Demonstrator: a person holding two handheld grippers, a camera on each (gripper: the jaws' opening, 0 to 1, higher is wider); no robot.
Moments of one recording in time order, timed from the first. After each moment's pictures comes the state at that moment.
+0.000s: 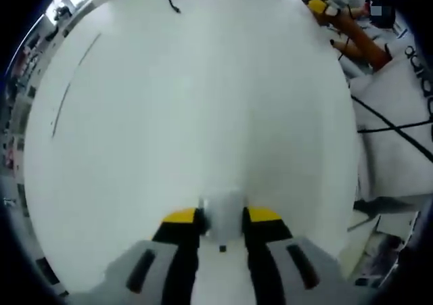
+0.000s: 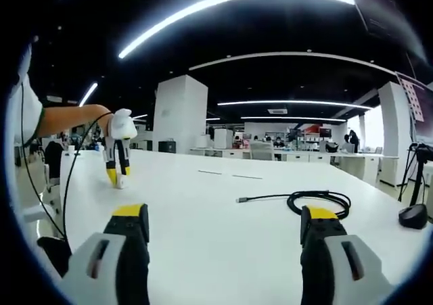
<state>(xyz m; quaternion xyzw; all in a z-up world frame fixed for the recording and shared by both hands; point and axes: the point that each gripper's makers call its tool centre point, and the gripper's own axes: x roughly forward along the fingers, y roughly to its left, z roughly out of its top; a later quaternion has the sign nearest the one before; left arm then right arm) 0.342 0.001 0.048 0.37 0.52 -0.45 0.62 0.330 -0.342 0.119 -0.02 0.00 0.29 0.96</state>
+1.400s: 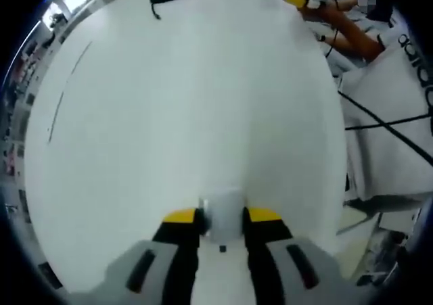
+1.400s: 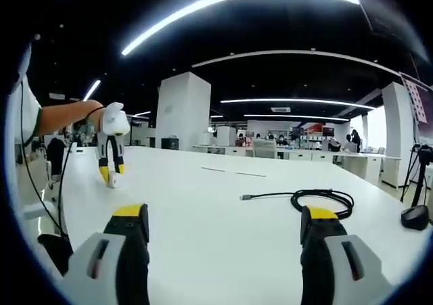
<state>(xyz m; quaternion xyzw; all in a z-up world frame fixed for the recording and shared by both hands) 0.312 -0.005 0.047 0.38 0.51 -0.46 0.62 0.330 -0.338 0.112 -0.03 0.01 0.29 0.96</state>
